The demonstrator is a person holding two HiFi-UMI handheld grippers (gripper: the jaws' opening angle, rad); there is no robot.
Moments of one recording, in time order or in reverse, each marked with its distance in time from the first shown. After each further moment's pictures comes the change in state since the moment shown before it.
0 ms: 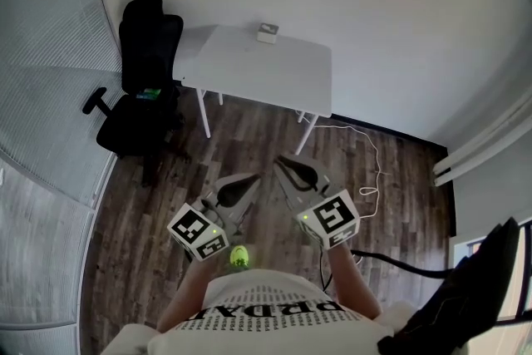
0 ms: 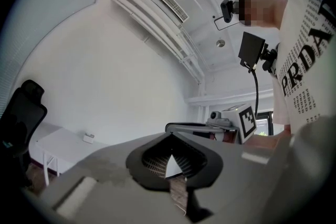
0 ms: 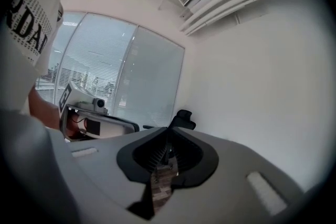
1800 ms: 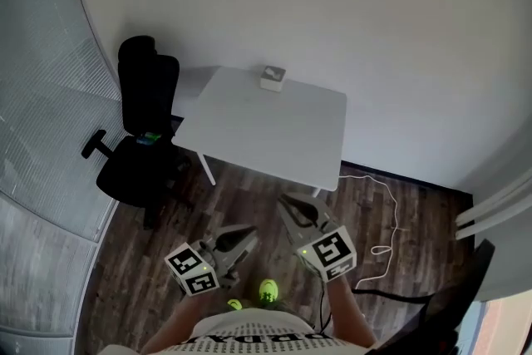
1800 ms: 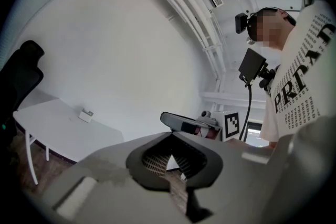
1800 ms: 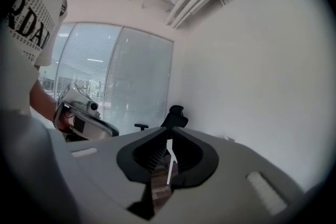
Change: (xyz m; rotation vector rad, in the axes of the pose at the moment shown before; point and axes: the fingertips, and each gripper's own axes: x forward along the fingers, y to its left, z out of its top) left arm 0.192 0.152 -0.056 -0.232 0.118 0.042; right arm 0.107 -0.247 -0.077 0.054 0.027 0.082
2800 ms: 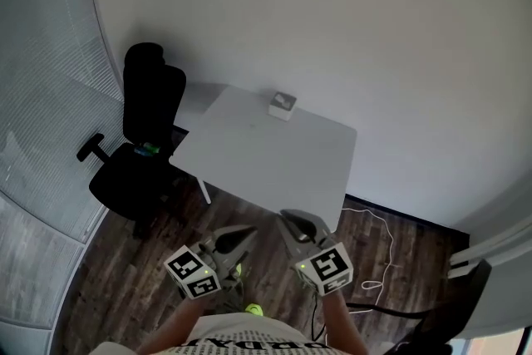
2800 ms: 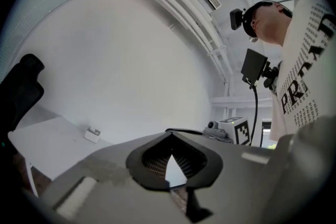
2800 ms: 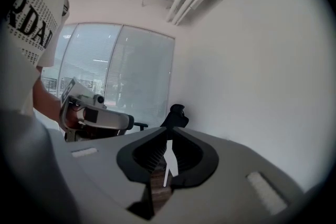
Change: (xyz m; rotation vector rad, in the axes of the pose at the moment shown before) left arm 0.066 0.090 0.065 0.082 -0.128 0.086; right arm 0.073 -0.077 -0.004 0.010 0.001 0.066
